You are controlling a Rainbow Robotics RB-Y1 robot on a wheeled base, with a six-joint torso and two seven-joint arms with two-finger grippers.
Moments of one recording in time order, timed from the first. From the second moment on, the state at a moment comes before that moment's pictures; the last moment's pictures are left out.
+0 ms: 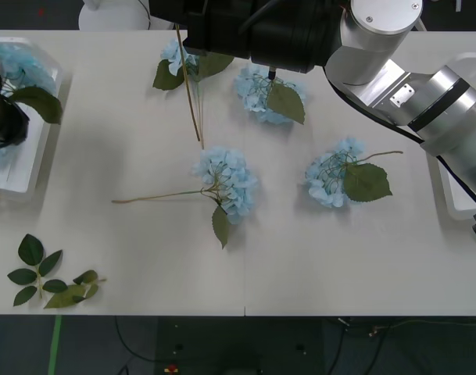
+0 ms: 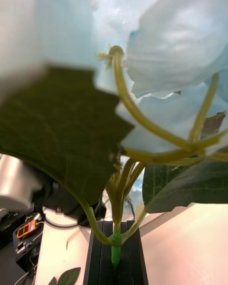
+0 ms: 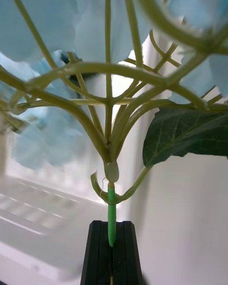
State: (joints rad) right arm -1.01 -0.53 0.59 -1.40 -2.17 0.58 2.52; left arm -0.66 1.07 -0.43 -1.56 0.59 1.41 -1.07
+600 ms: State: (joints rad) right arm -1.01 -0.51 0.61 -1.40 -2.17 0.54 2.52; left arm -0.72 1.14 -0.43 -0.93 0.41 0.77 -1.67
